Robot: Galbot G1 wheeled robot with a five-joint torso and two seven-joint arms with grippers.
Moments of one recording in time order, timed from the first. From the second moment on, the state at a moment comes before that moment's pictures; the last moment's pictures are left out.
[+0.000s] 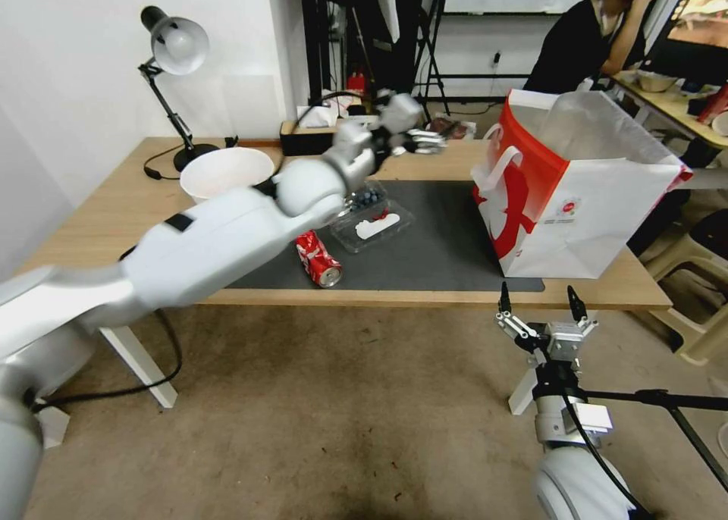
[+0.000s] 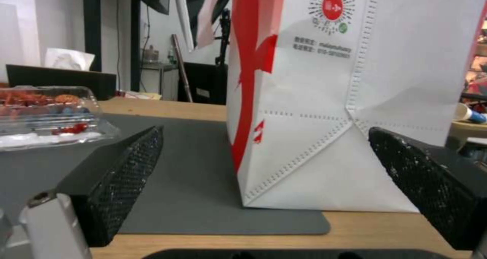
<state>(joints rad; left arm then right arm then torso) 0.00 -0.96 0.62 -1.58 -0.87 -0.02 -0.17 -1.58 1.17 0.41 2.05 0.11 0.24 0.43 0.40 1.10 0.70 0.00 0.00</state>
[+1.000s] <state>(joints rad) 0.83 -0.70 -0.12 -1.93 -0.83 0.00 -0.15 -1.57 1.17 0.38 2.04 0.11 0.23 0.42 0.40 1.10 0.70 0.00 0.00</state>
